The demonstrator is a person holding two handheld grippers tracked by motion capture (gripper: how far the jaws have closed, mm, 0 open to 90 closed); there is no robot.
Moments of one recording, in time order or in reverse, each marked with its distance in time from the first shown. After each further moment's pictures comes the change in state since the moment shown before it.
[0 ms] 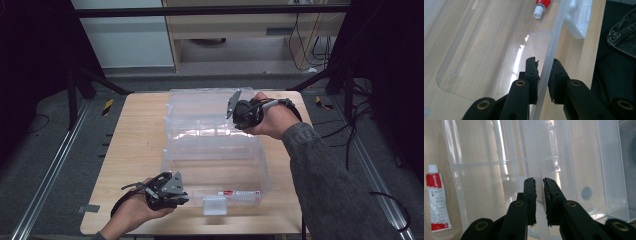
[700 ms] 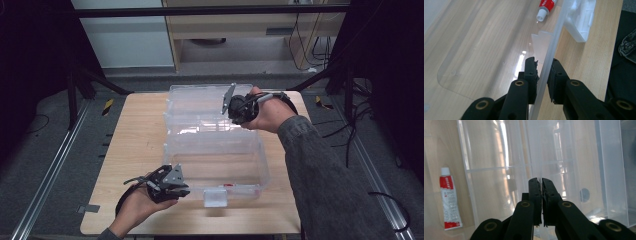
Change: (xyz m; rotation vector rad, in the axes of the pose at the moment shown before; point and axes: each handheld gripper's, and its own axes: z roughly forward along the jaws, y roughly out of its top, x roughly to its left) left arm 0.017 0.003 0.005 -0.021 0.028 -0.047; right arm -0.010 0.014 -0.002 0.022 0.008 -0.006
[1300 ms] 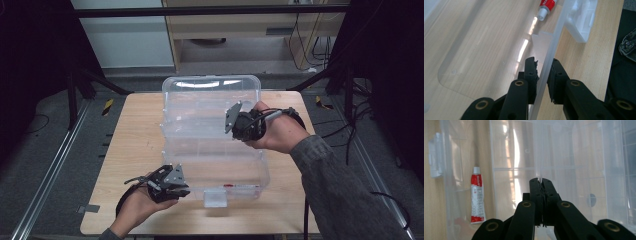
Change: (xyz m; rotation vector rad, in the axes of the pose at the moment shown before) left arm -0.001 0.002 0.001 0.005 0.004 -0.001; right arm 0.055 -0.005 -0.032 -0.062 -0.003 -0.053
